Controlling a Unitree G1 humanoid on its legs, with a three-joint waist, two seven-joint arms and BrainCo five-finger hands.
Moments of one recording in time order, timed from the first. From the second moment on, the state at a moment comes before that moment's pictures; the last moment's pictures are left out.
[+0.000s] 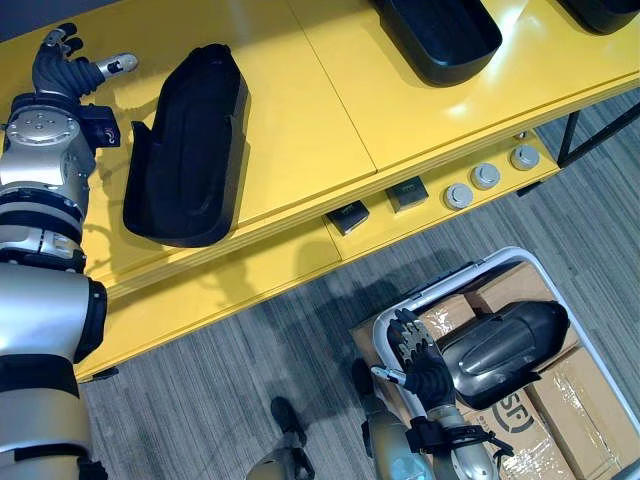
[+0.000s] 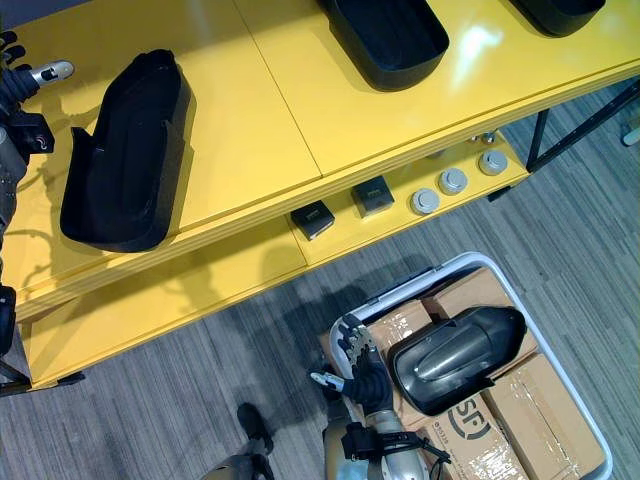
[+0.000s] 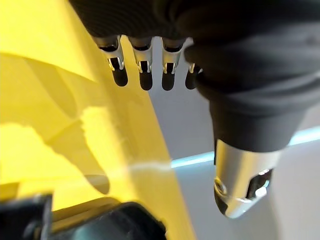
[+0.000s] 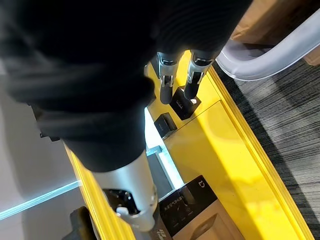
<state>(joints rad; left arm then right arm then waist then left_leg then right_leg) -1.40 0.83 -0.33 1.12 -0.63 0.02 0.16 0.40 -0.08 0.26 -0.26 0.24 -0.16 0.01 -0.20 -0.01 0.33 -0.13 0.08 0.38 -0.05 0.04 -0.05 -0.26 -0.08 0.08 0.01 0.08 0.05</state>
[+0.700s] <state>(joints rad) -0.20 0.24 0.17 -0.12 -0.13 -0.21 0.43 0.38 -0.04 0.08 -0.25 0.10 -0.21 -0.03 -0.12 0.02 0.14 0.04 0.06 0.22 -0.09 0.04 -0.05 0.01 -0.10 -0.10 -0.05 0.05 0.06</state>
